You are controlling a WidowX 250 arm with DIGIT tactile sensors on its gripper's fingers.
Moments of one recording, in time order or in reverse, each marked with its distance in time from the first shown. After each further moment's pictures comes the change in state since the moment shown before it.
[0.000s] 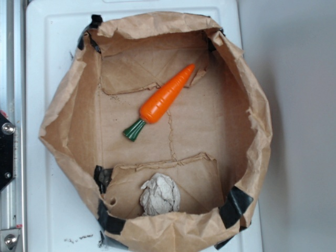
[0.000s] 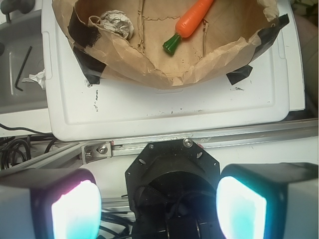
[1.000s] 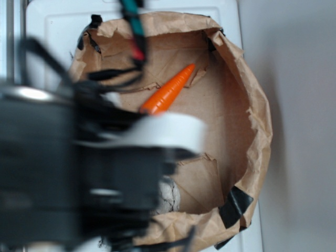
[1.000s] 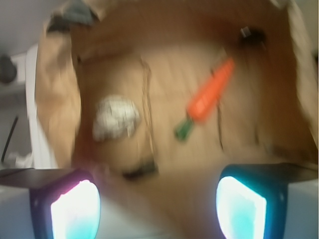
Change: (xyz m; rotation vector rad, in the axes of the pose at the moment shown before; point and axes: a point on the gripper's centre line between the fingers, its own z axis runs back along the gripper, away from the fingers) arm 0.139 -0.005 -0.068 0.050 -0.141 0.072
